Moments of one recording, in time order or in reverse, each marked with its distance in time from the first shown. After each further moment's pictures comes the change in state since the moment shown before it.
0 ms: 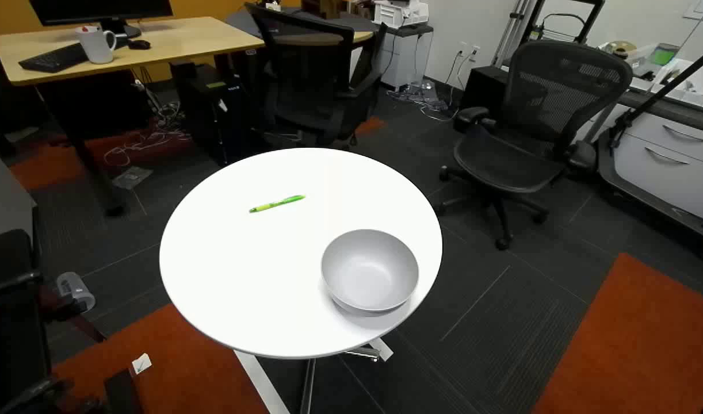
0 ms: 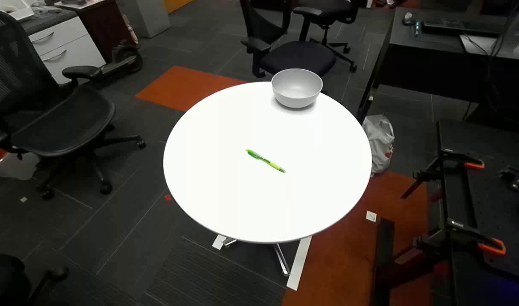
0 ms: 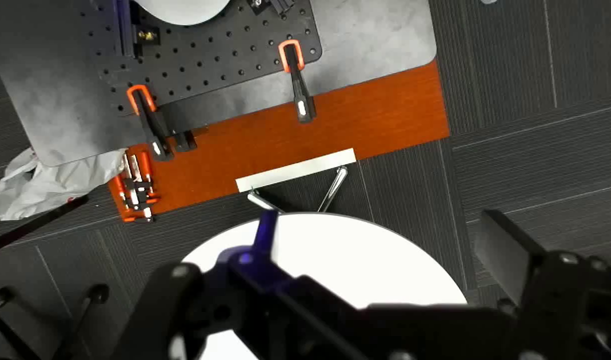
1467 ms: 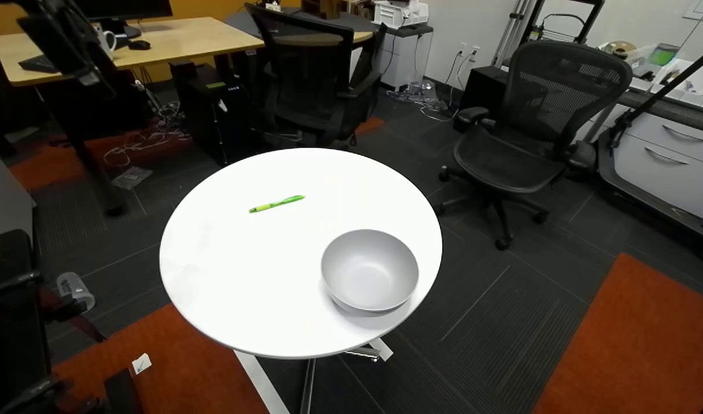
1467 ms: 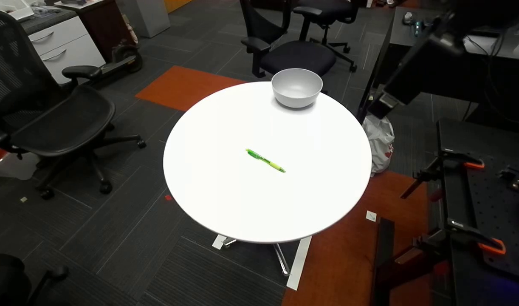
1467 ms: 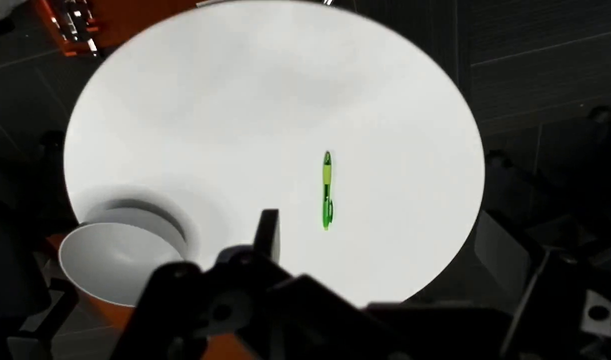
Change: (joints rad) arm -0.117 0.388 0.066 -0.079 -0.203 0.806 0.019
